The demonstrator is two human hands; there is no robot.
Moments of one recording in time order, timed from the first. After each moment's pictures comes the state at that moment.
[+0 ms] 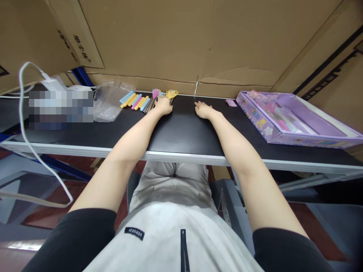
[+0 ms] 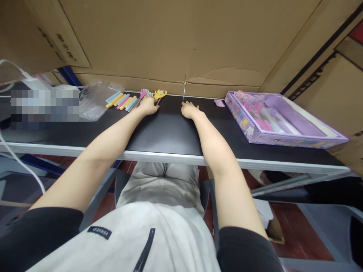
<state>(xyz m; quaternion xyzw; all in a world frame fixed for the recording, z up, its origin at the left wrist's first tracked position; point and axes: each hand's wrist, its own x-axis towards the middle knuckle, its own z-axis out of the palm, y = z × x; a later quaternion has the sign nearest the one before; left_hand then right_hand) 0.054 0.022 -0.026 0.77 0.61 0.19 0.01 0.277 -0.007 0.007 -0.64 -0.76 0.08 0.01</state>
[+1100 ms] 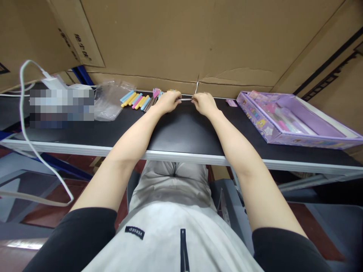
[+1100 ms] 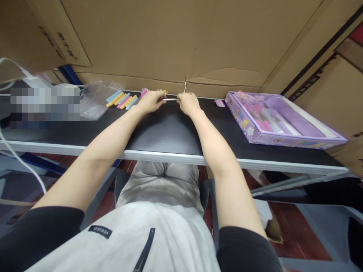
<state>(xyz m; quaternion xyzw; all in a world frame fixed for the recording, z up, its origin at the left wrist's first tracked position) 0.064 -0.005 0.005 0.83 0.50 0.24 0.00 0.276 -0.013 0.024 -0.53 -0.84 -0.08 0.12</state>
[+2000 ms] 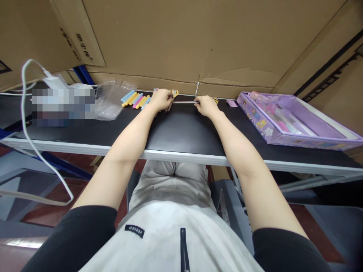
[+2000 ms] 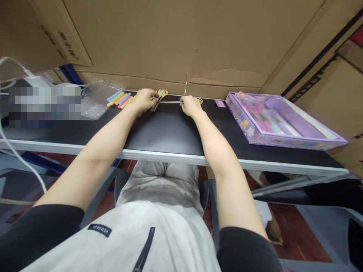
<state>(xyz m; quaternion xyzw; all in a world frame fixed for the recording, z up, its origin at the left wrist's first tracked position) 0.045 -0.011 0.017 0.77 0.60 0.20 0.00 0.282 -0.012 0.018 -0.57 -0.81 -0.06 0.11</state>
